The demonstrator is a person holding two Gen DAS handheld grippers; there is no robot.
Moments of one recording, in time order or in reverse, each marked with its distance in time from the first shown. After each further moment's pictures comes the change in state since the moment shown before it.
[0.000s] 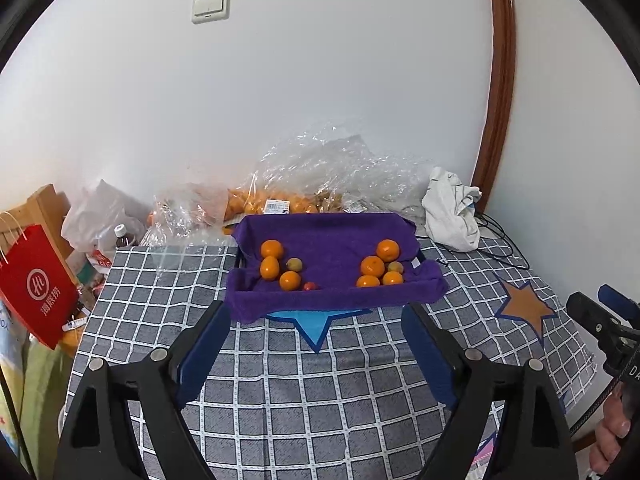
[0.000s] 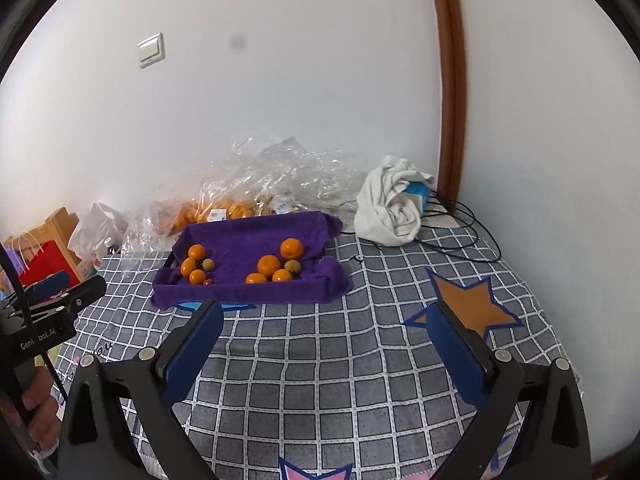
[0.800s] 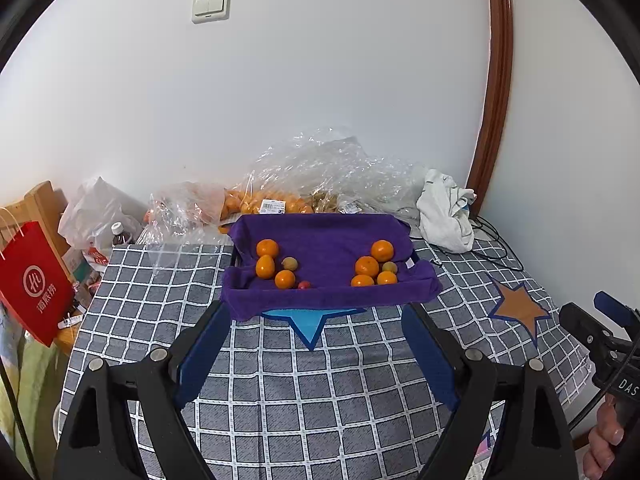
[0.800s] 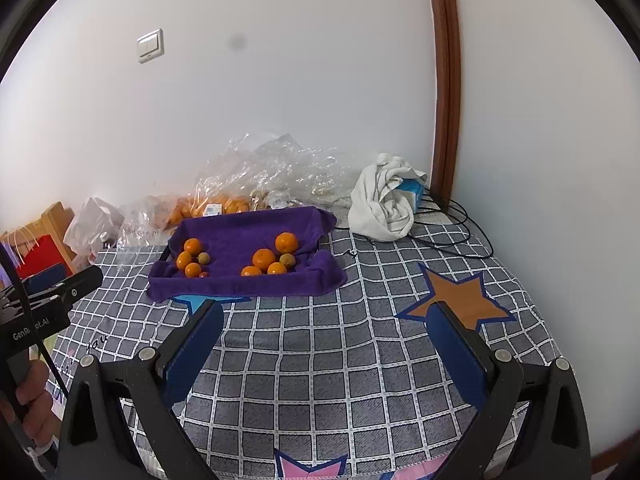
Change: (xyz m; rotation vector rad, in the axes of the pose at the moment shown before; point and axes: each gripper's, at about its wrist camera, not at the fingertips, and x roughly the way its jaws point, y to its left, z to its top) left arm -0.004 0.000 -0.002 -0.007 -0.007 -0.013; right arm -0.003 0.004 -0.005 -0.023 0.004 -0.022
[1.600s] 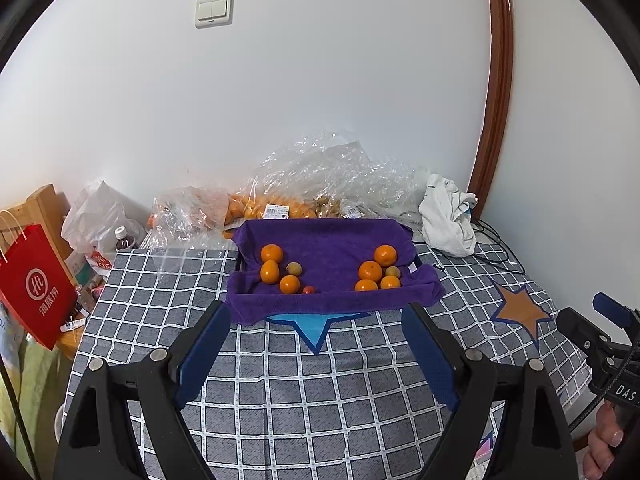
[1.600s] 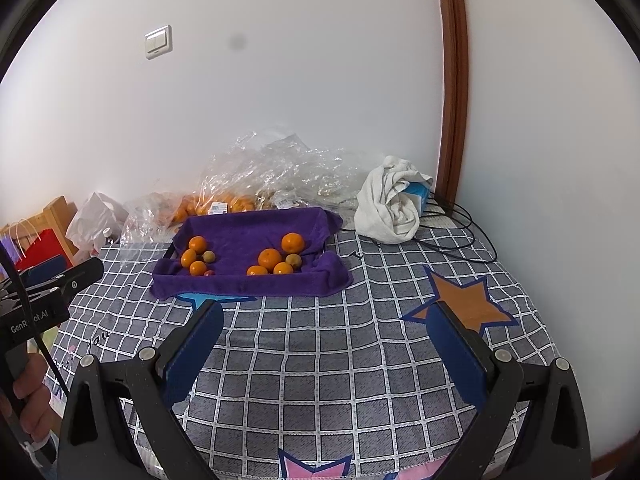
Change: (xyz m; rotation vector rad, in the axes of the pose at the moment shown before) left arm -0.003 0.004 0.001 0.000 -0.015 0.005; right arm -0.001 0.009 0.000 -0.018 -0.003 0.006
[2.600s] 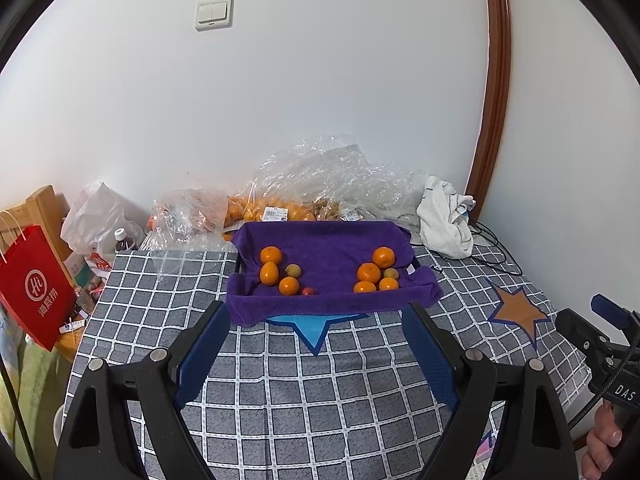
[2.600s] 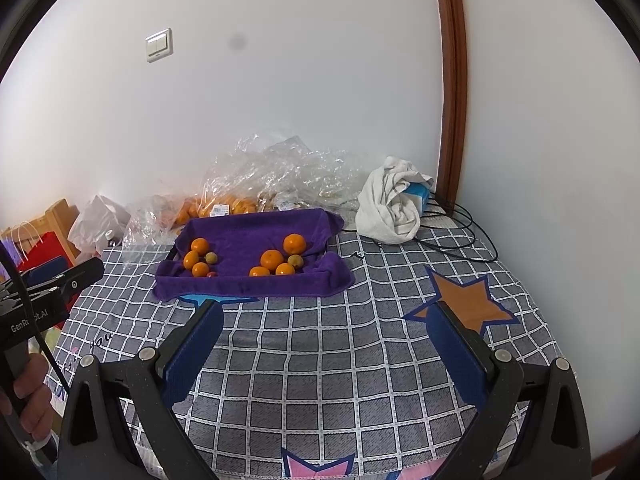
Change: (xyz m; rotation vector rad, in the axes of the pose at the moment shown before) left arm -0.005 0.001 0.001 0.001 -0.011 -0.008; right arm -0.003 -0.001 -0.003 0.008 -0.011 0.008
